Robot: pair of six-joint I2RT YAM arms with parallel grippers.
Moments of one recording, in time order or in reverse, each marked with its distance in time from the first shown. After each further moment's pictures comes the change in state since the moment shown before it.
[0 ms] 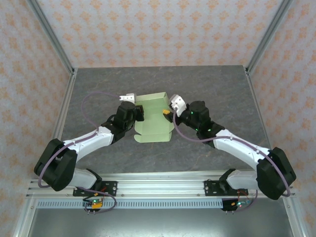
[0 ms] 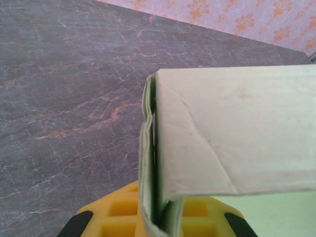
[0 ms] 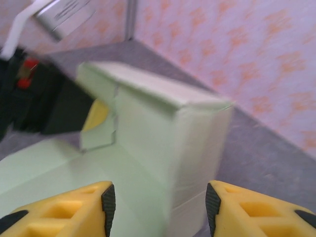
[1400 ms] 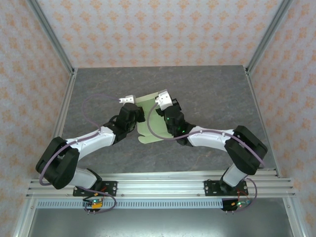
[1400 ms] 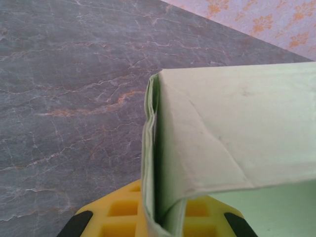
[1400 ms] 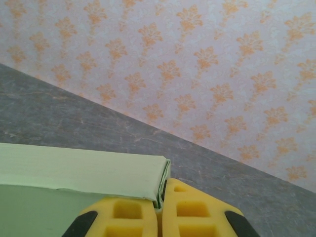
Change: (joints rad) left arm -0.025 0.025 0.000 -0.029 -0.053 -0.122; right arm 0.237 0.377 0.134 0.401 0.792 -0.028
